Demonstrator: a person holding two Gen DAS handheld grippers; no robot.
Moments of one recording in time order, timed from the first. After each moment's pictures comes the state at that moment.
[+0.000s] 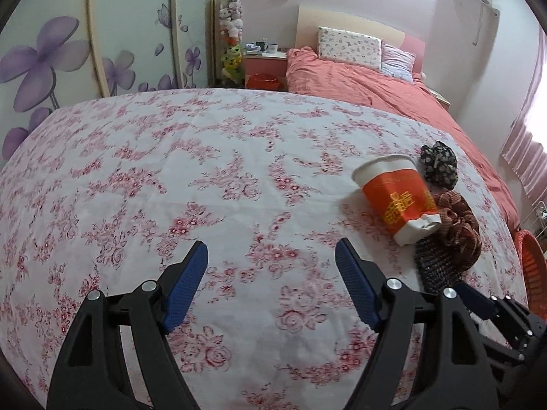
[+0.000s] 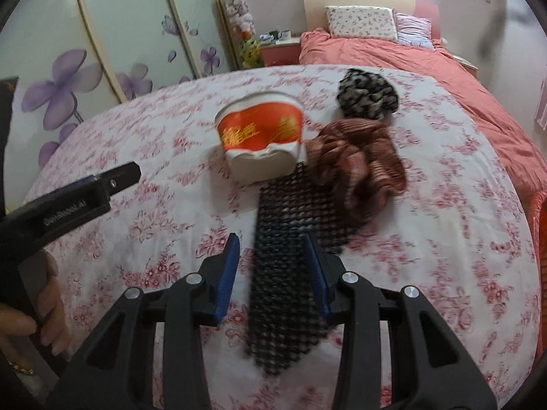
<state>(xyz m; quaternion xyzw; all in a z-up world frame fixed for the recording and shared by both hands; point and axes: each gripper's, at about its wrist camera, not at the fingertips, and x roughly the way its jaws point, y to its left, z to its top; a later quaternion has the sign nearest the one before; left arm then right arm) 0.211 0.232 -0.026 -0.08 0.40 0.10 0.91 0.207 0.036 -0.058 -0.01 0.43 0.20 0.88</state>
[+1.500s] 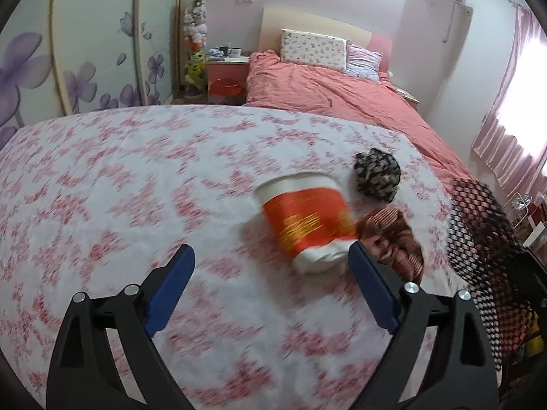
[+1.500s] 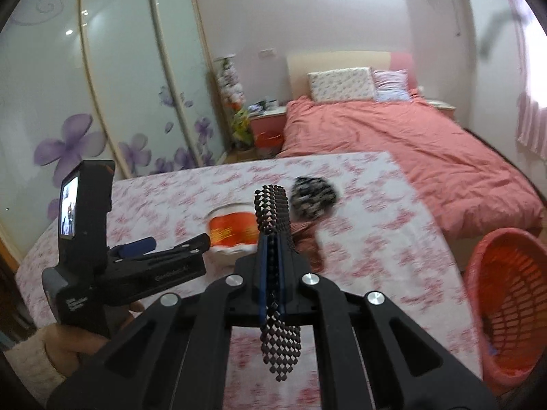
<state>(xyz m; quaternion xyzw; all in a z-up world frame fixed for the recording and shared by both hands) 0.248 0.160 -0.011 -0.08 0.39 0.04 0.92 0.181 -0.047 0.034 0.04 0.30 0.18 0.94</state>
